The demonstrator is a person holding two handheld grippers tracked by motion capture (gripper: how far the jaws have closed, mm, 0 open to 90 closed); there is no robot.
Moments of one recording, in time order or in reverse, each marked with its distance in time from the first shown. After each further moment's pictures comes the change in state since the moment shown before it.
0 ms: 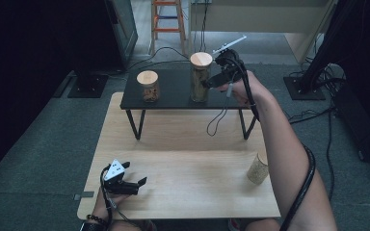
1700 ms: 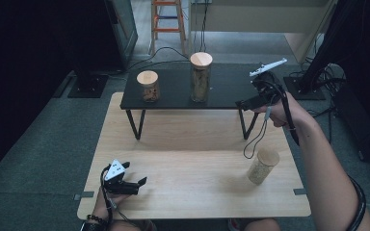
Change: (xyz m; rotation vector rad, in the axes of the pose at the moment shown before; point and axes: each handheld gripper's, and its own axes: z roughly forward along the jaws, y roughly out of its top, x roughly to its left) left arm -0.001 0.001 0.000 0.008 0.007 0.001; right arm -0.021 -0.080 -0.056 0.058 -0.076 0.017
